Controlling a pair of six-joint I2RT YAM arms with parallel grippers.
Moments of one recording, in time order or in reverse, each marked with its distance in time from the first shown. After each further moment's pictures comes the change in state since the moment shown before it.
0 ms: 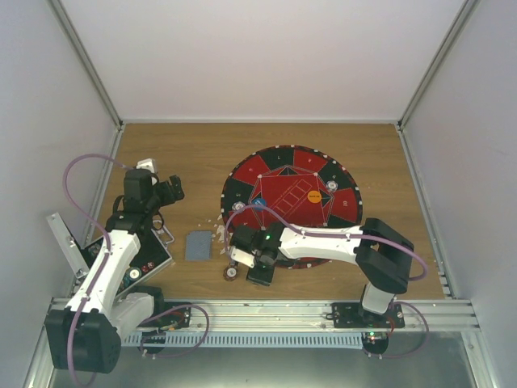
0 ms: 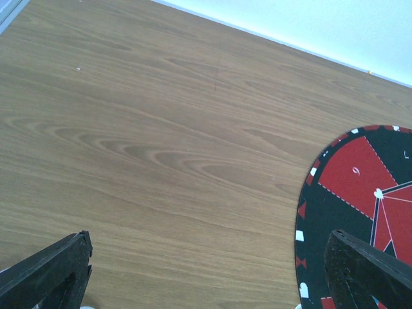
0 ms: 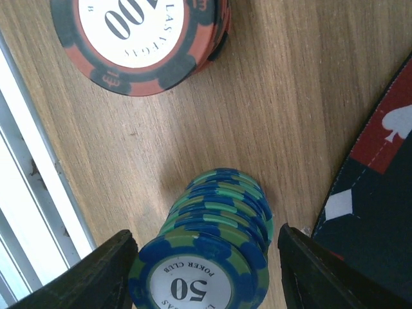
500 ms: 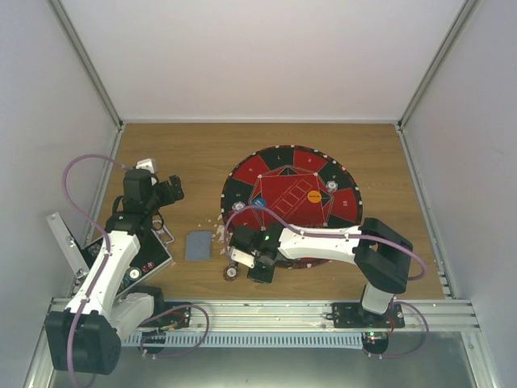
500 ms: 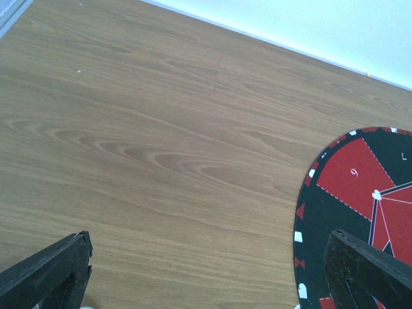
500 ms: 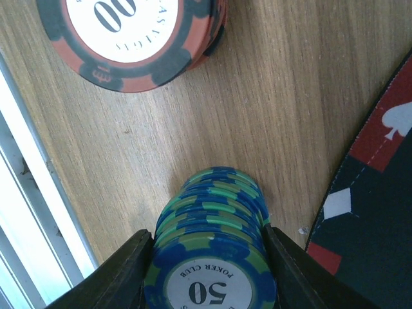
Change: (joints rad) left arm 0.000 -0.006 -0.001 0.000 0.000 0.000; right arm 0.003 0.008 0.001 -0.003 0.015 0.000
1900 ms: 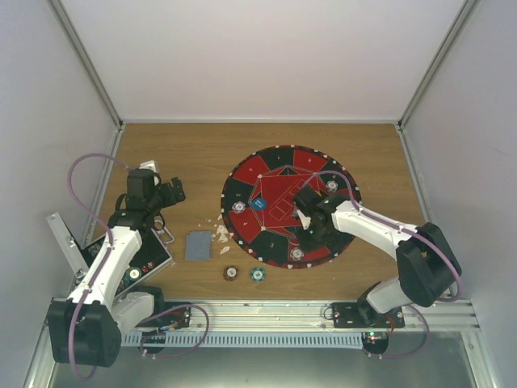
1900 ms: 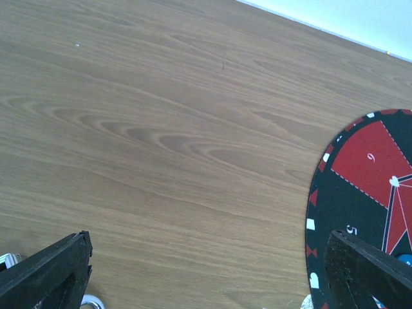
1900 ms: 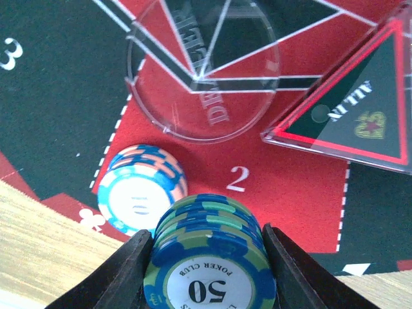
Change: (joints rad) left arm 0.000 0.045 -0.003 -0.013 0.000 -0.003; right arm -0.524 -0.267 -0.207 -0.132 0.010 0.360
